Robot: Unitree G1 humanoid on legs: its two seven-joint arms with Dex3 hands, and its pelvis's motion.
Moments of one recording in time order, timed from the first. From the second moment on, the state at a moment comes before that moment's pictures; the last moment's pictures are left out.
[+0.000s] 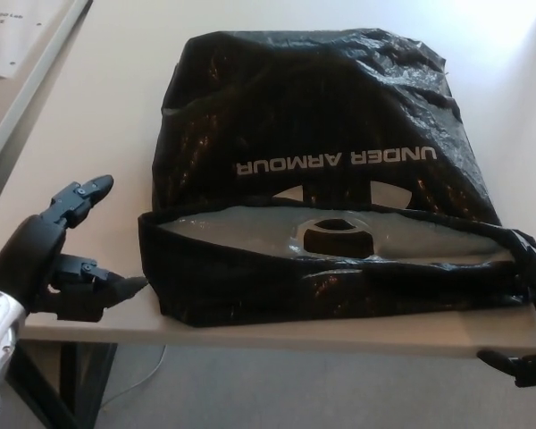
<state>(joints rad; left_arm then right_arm) -0.25 0.45 0.02 0.25 0.02 0.10 -0.24 -0.16 -0.48 0.11 0.44 -0.47 -0.13 -0.13</state>
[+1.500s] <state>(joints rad) -0.34 0.28 -0.11 0.54 0.10 -0.02 -0.06 -0.15 -0.45 0.14 0.42 -0.47 -0.08 -0.16</state>
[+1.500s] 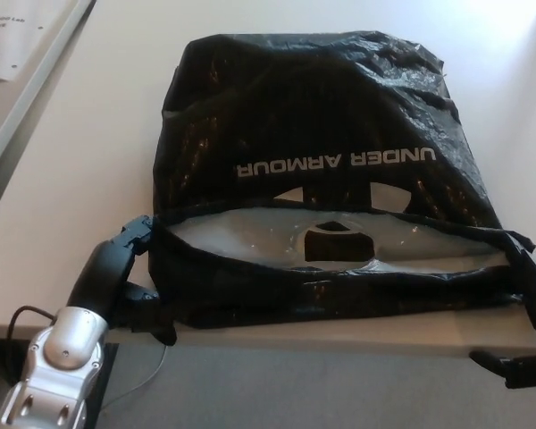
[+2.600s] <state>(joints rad) -0.33 0.21 -0.17 0.55 0.11 -0.06 -0.02 -0.42 -0.31 0.18 0.38 -0.42 0.16 -0.01</state>
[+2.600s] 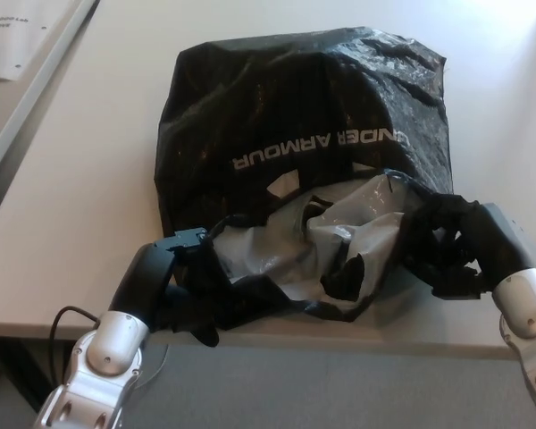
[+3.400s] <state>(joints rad) -0.31 0.20 -0.20 0.45 0.15 0.04 0.05 -0.32 -0.26 0.07 0.43 -0.32 0.05 -0.05</state>
